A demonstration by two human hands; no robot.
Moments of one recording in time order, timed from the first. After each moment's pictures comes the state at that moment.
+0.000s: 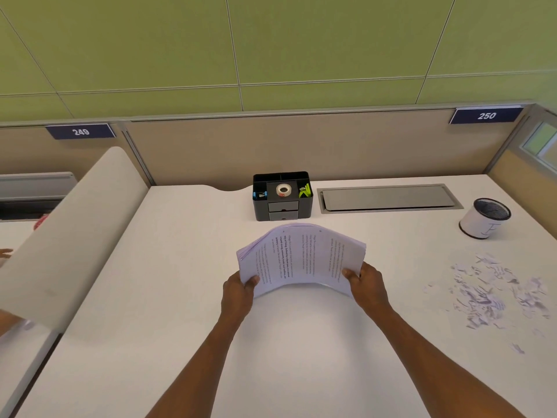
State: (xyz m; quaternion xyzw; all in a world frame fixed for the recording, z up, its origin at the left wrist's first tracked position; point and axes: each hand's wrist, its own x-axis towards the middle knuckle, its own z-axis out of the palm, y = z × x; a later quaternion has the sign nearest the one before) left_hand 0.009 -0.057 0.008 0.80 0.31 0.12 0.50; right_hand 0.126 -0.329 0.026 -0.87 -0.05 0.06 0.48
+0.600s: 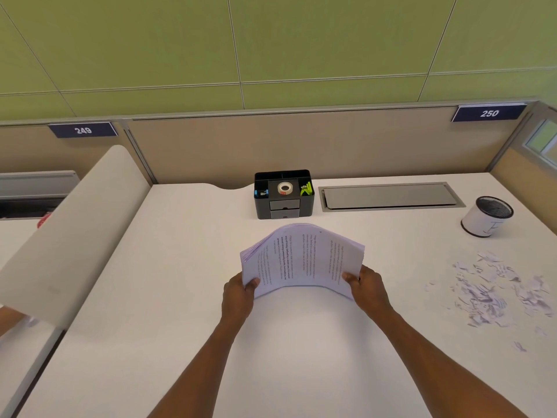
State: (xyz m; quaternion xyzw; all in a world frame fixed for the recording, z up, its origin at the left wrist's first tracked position) left_hand -0.001 -0.060 0.004 0.80 0.32 0.13 0.49; right_hand 0.122 -0.332 0.019 -0.88 -0.07 0.08 0.46
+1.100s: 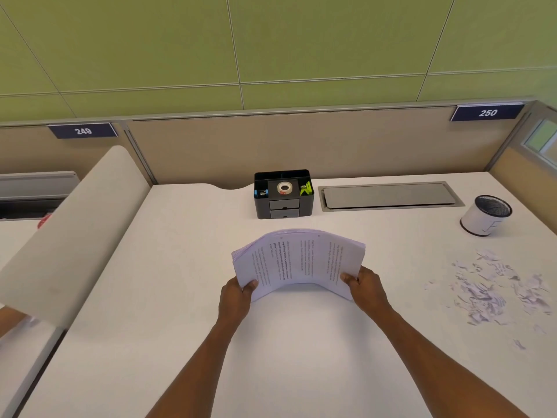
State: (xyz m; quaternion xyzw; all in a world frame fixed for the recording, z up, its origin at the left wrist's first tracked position) left_hand -0.006 -0.053 0.001 0.81 0.31 0.11 0.49; right_hand 0.119 -0.333 0.019 -0.88 -0.07 0.11 0.46
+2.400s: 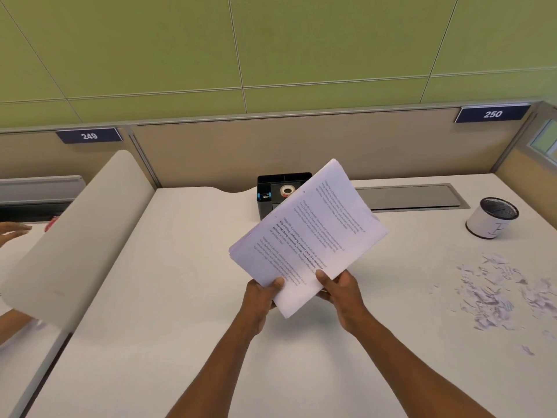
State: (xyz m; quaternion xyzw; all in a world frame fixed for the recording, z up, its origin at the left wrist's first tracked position) left_hand 0.002 -0.096 0.028 0.58 0.22 0.06 0.78; right_hand 0.082 -0.279 0.036 -0.60 -0.01 0.23 0.77
